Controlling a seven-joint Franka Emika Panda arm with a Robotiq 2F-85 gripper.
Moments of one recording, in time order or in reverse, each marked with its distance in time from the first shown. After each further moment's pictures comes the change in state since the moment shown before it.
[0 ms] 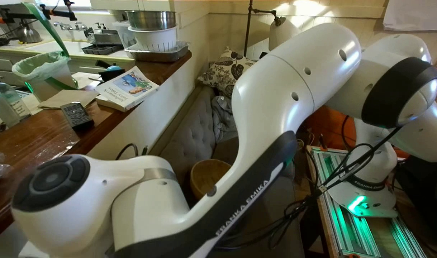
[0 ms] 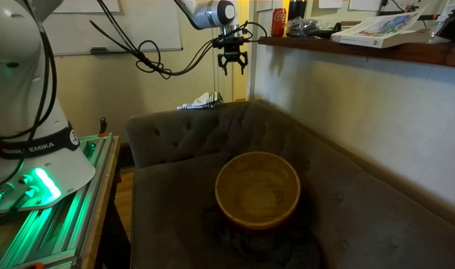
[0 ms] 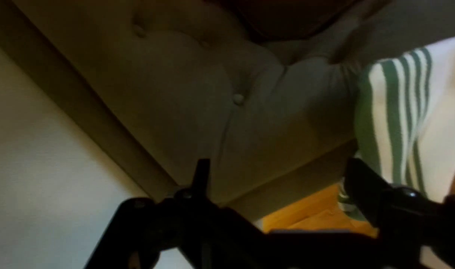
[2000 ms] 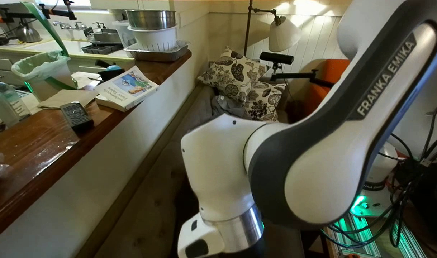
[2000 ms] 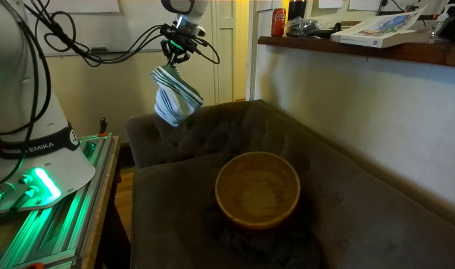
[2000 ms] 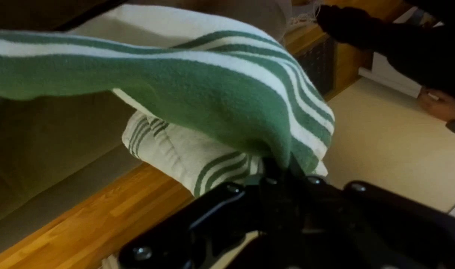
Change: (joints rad) arm -0.223 -0.603 0.315 -0.858 0.844 -0.026 -0.646
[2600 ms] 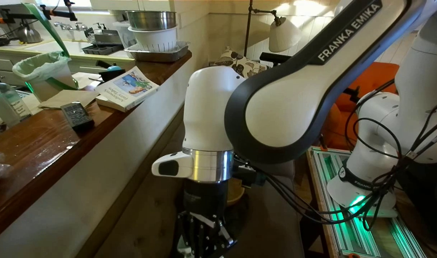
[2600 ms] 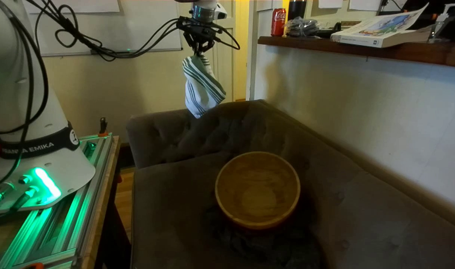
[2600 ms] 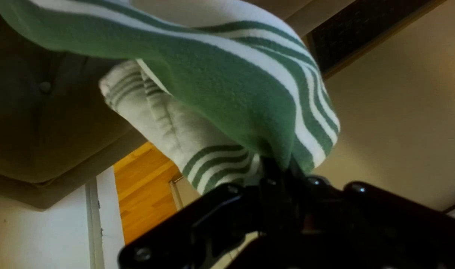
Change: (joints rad) arm -0.068 -0.083 -0.055 -0.027 0.098 0.231 -0.068
